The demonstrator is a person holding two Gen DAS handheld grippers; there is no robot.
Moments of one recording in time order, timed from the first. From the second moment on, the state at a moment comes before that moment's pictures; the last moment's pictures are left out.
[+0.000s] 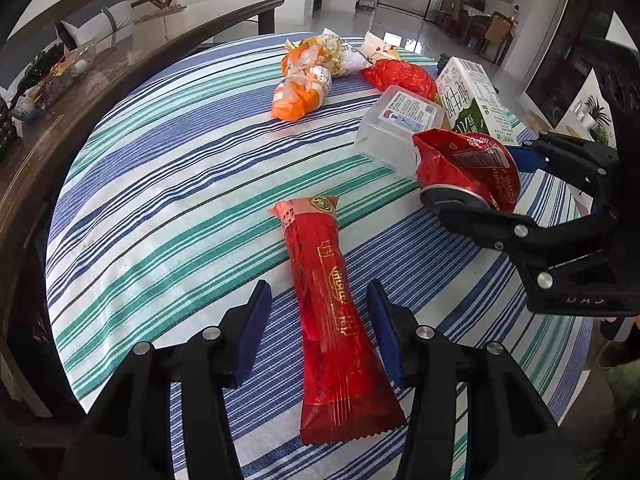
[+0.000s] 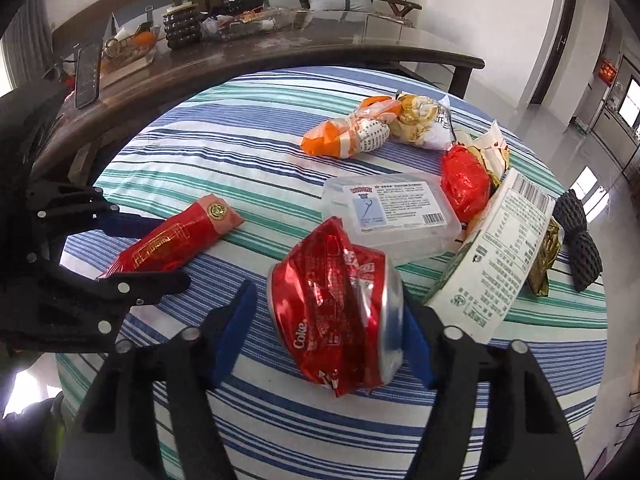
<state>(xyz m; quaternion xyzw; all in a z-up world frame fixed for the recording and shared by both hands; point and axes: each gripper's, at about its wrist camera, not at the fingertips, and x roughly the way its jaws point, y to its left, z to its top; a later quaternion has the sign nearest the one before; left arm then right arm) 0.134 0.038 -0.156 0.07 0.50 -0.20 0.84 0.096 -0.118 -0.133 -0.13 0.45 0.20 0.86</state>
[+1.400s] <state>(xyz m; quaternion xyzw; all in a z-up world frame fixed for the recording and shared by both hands) 0.073 -0.446 -0.190 0.12 0.53 -0.46 0.70 -0.003 -0.639 -0.211 0.30 0.49 -0.10 0.81</state>
